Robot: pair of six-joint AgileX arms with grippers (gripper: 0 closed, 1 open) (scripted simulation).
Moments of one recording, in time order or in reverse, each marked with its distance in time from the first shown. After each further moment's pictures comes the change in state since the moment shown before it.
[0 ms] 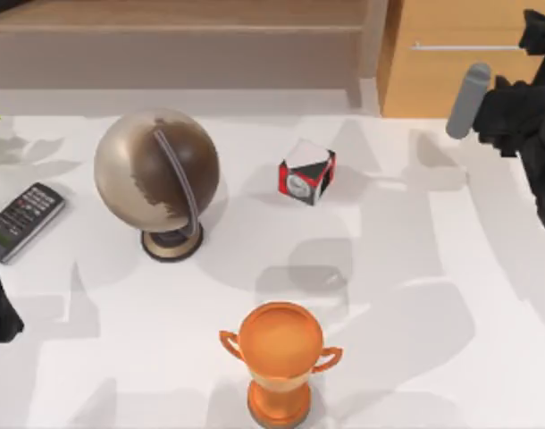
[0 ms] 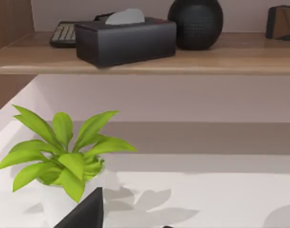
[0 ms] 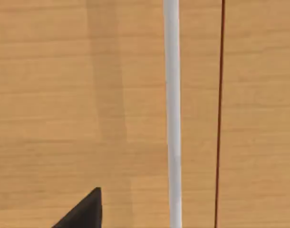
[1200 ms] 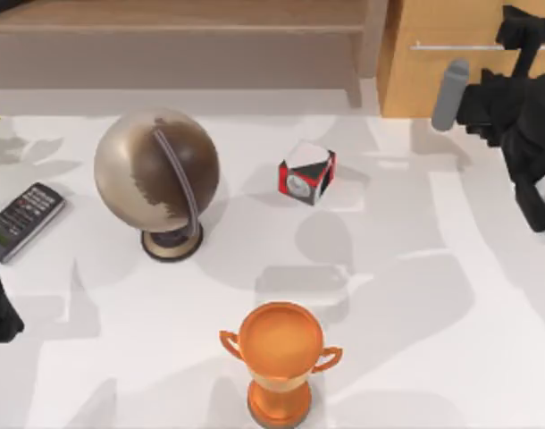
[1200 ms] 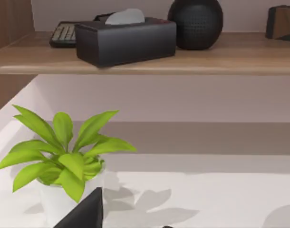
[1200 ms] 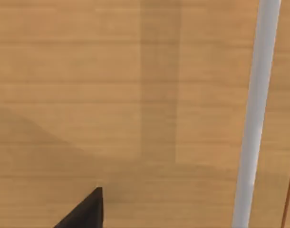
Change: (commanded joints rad) left arm 0.000 0.000 0.000 0.000 0.000 0.000; right arm -0.005 0.130 0.147 -0.021 0.001 -0.052
